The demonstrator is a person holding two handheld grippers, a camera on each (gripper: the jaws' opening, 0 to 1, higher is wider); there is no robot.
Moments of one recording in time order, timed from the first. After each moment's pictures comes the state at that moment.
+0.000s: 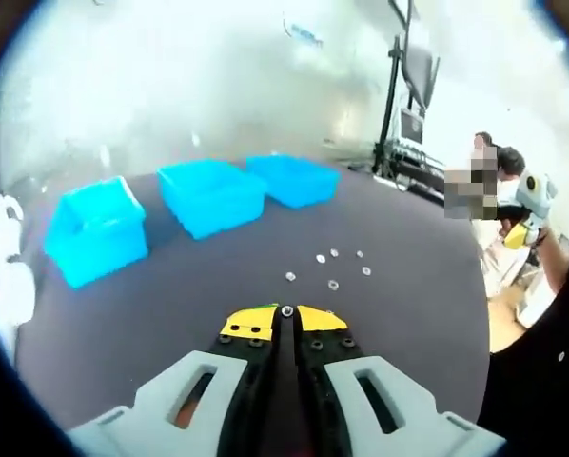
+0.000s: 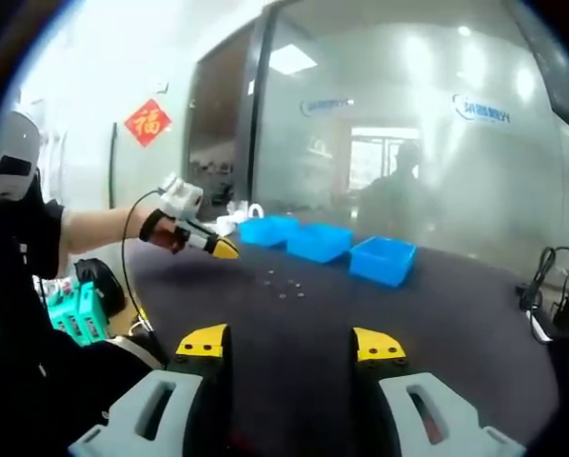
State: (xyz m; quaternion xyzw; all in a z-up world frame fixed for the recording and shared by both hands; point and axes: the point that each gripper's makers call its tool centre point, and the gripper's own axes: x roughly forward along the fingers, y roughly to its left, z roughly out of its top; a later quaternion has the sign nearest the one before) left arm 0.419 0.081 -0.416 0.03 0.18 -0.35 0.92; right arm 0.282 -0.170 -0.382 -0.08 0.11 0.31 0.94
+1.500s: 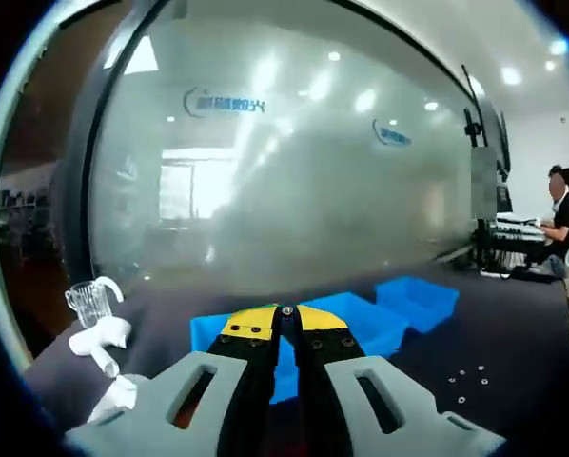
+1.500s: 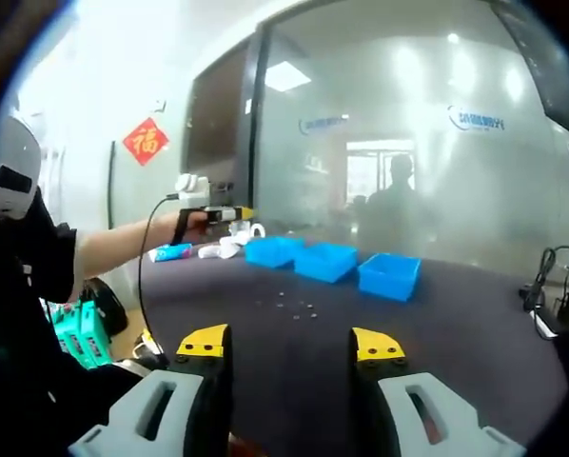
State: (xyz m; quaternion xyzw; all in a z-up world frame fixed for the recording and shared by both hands) left arm 0.534 0.191 -0.310 0.00 0.00 -0.13 0.99; right arm 0.272 -0.146 -0.368 -0.05 0.08 0.30 0.95
